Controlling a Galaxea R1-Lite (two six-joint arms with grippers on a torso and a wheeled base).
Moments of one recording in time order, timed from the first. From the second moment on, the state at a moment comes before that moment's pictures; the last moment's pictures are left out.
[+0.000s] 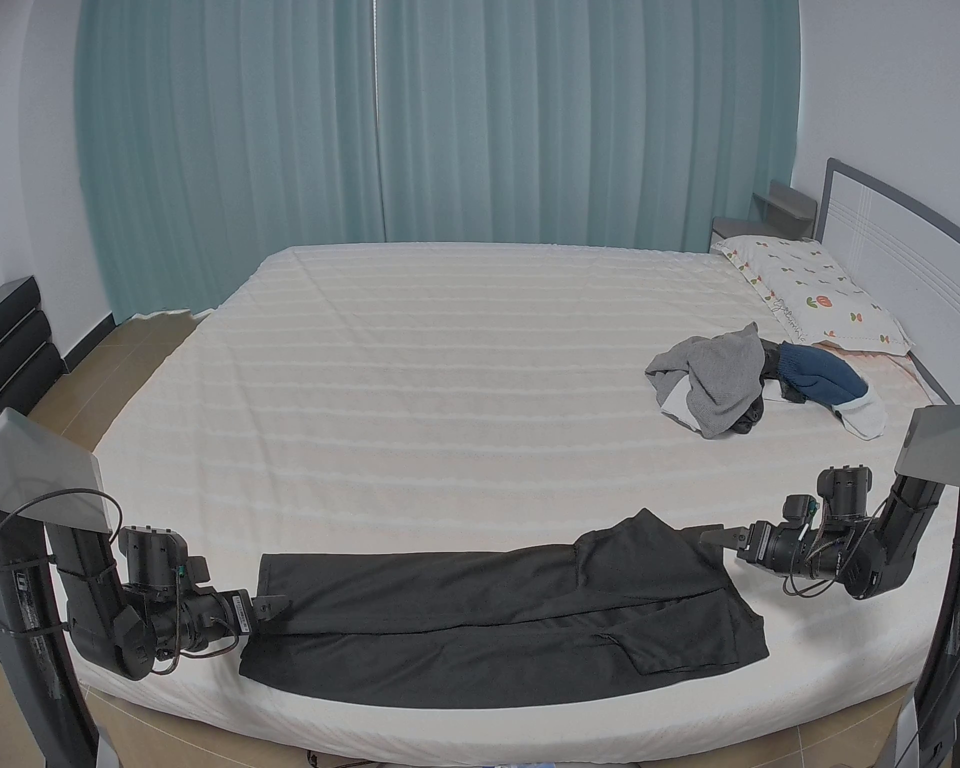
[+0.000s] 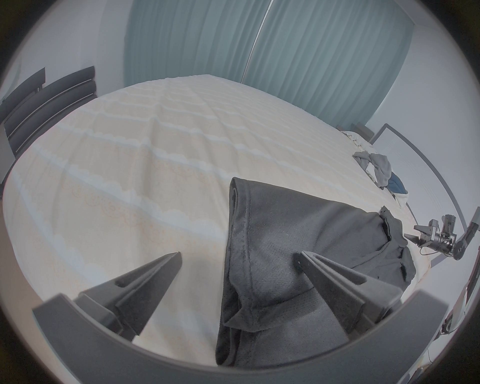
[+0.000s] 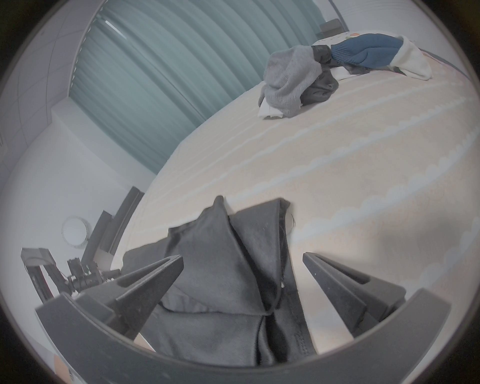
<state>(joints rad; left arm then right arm) 0.04 2.21 -0.23 -1.23 -0.21 -0.27 -0.06 2.24 -0.56 -1.04 0.51 0.41</state>
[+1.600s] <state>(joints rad) 0.01 2.28 -0.61 -0.96 -0.17 -0.70 -0.03 2.38 -0.79 -1.03 0.42 0.78</state>
